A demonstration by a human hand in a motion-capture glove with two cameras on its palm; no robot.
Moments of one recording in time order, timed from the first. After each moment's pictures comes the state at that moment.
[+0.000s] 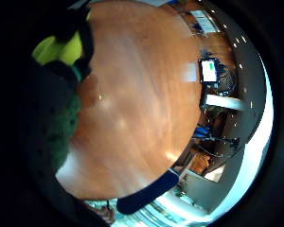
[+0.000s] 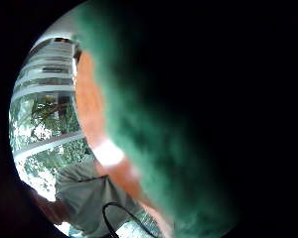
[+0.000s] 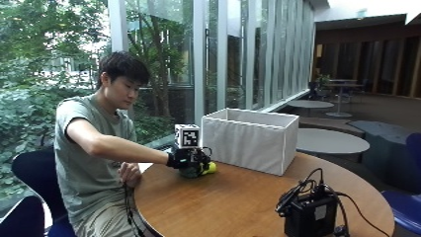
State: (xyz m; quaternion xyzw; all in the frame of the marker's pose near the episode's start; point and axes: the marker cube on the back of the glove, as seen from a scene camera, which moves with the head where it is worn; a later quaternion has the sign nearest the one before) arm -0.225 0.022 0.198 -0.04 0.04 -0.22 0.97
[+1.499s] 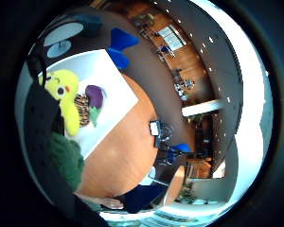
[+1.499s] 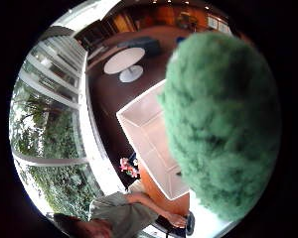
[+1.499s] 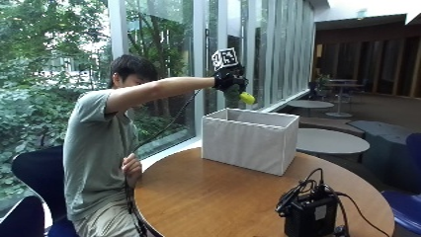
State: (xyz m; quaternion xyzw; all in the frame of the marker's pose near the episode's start) arm -0.425 -0.129 -0.131 0.11 0.05 -0.26 0.96
